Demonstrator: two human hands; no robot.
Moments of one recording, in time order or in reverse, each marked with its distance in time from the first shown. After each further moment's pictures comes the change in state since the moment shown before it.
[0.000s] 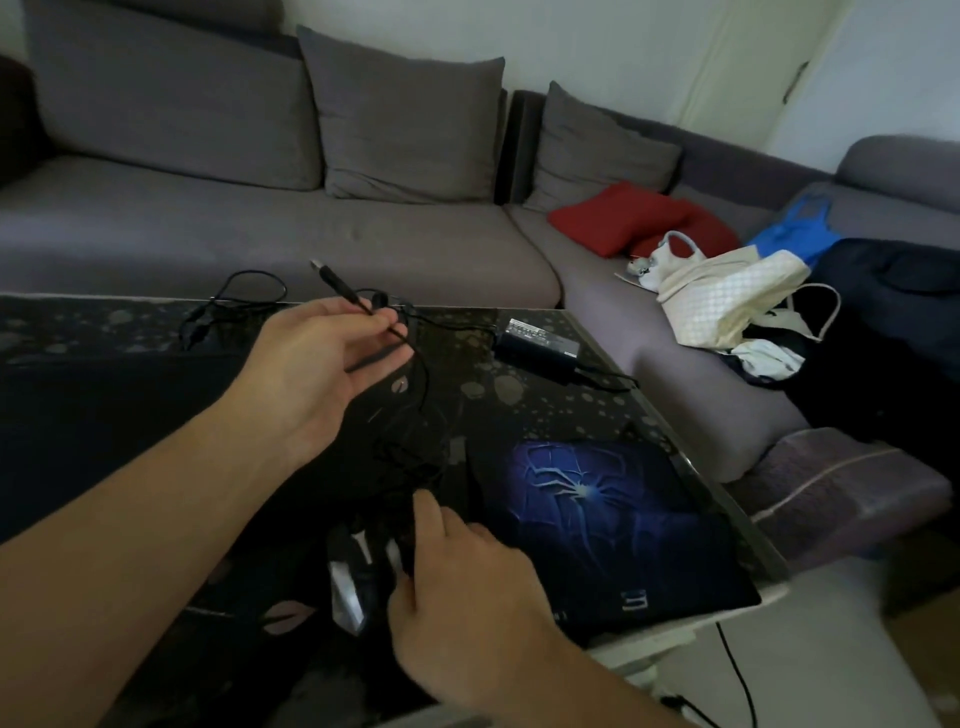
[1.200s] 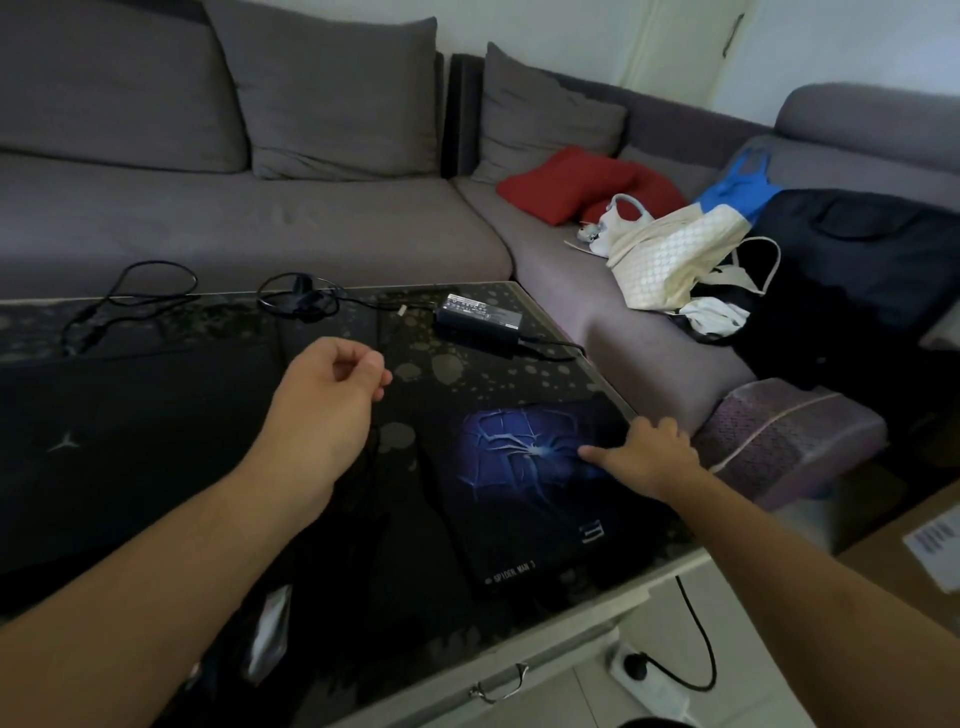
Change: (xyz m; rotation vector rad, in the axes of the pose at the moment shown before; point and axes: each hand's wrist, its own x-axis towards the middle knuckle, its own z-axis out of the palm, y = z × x) left_hand -0.013 -0.080 0.056 0.642 0.067 0.092; right_hand 0.044 0.288 -0.052 0.068 0.173 0.817
